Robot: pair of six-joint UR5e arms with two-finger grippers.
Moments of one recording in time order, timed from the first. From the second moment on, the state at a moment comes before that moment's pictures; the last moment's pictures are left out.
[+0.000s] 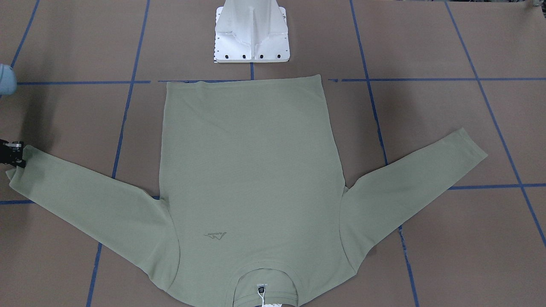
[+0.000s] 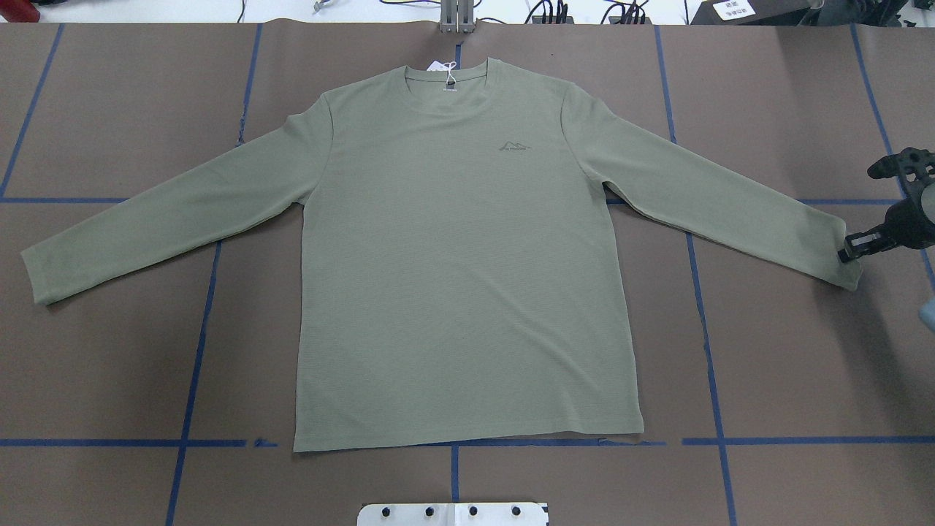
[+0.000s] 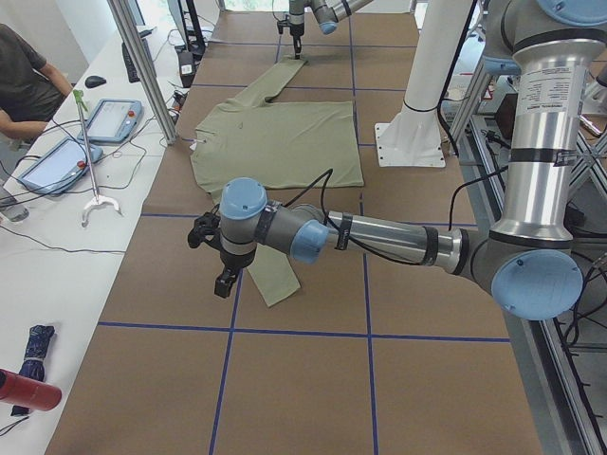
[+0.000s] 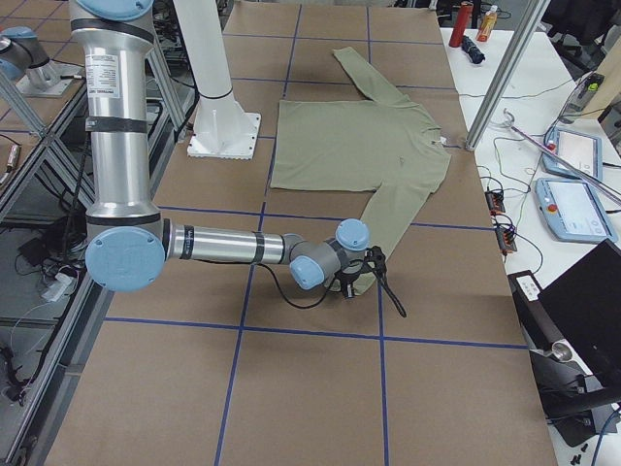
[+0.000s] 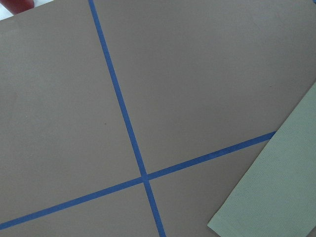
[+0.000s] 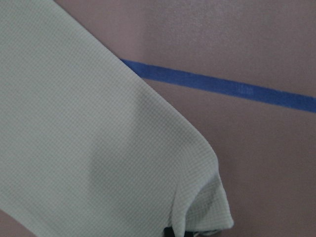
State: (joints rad) left arm -1.50 -1.60 -1.68 -1.82 -2.30 0.01; right arm 1.10 -1.57 1.43 -0.94 2.27 0.47
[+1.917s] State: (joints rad) left arm -1.50 -1.62 -1.60 -1.87 -2.30 0.01; right arm 0.80 -0.47 1.14 -1.24 2.20 0.88
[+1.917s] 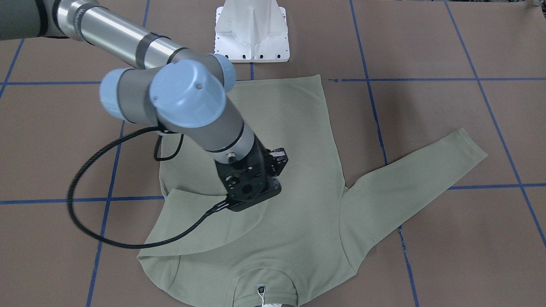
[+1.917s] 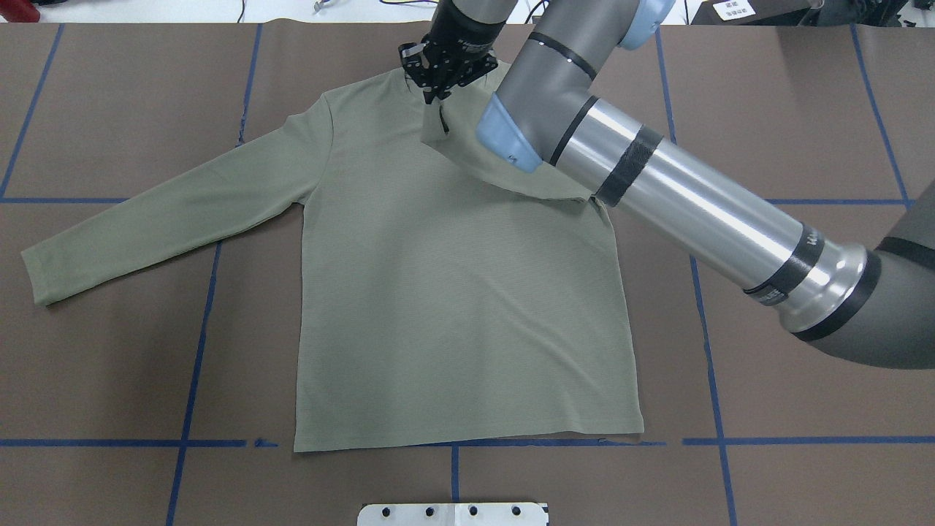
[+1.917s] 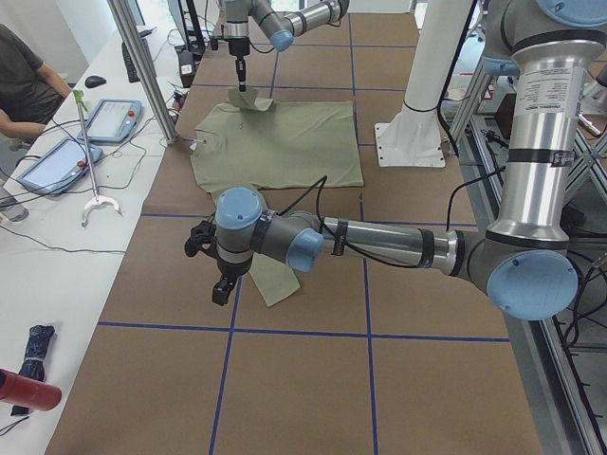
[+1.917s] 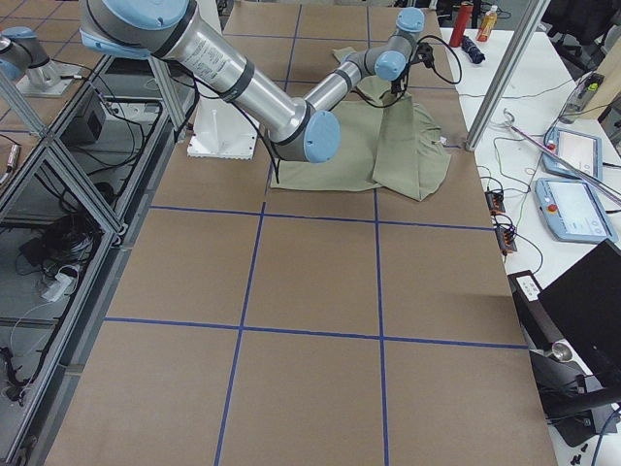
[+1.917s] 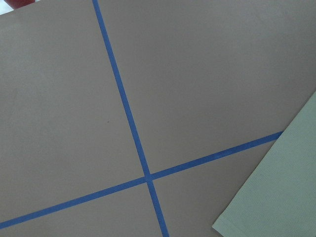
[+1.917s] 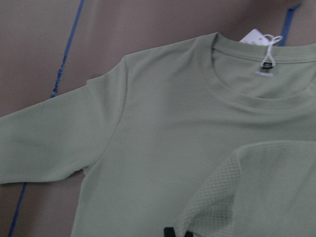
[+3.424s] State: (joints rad) left arm -1.49 -1.62 -1.54 -1.94 -2.30 0.00; right arm 0.51 -0.38 1.10 -1.01 1.76 1.10
